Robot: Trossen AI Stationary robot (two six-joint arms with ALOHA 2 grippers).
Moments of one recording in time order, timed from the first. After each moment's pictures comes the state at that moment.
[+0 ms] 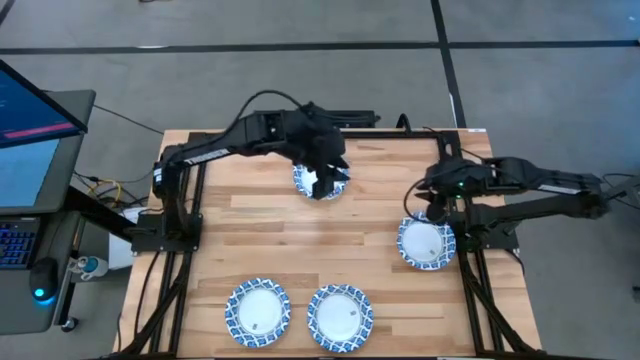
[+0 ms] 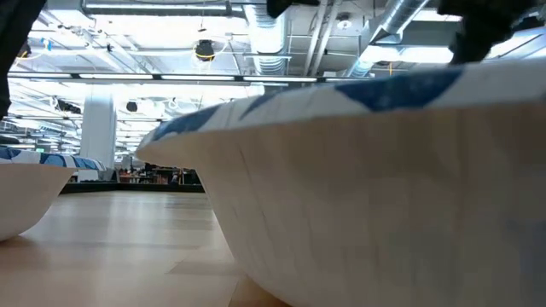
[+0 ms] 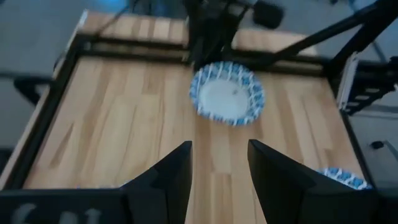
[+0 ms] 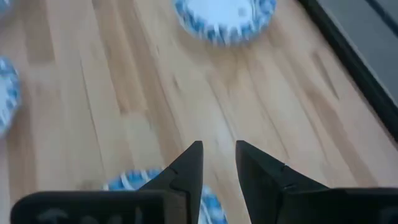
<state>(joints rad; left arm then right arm) 0.18 1.87 2.14 -0.91 0.20 0.02 -0.07 0.73 0.90 -1.09 0.16 0.16</state>
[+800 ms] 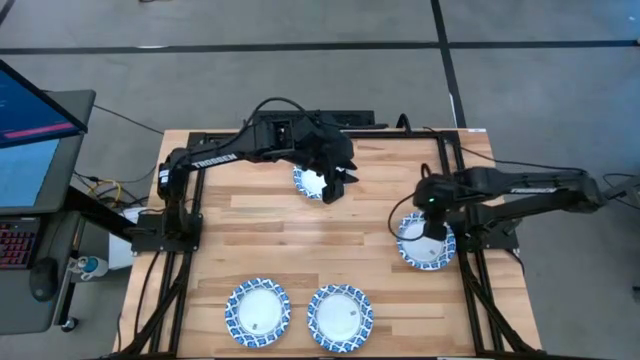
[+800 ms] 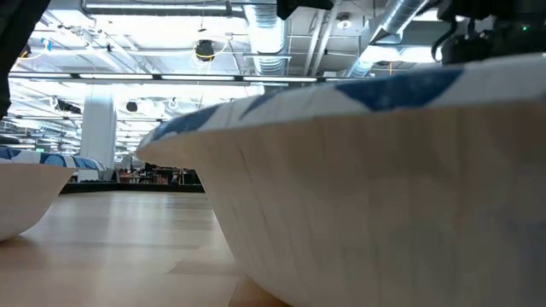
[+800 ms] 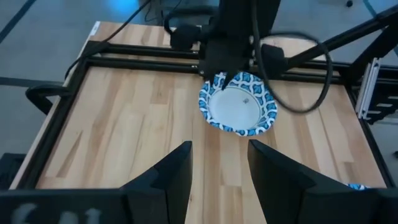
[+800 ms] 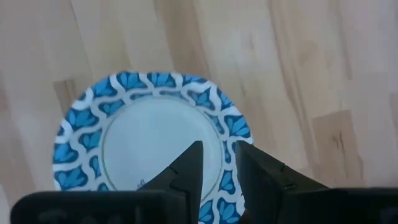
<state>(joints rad) 0.15 1.90 2.14 -0.85 0.12 0.01 -0.05 0.91 0.74 -1.16 0.03 0.13</state>
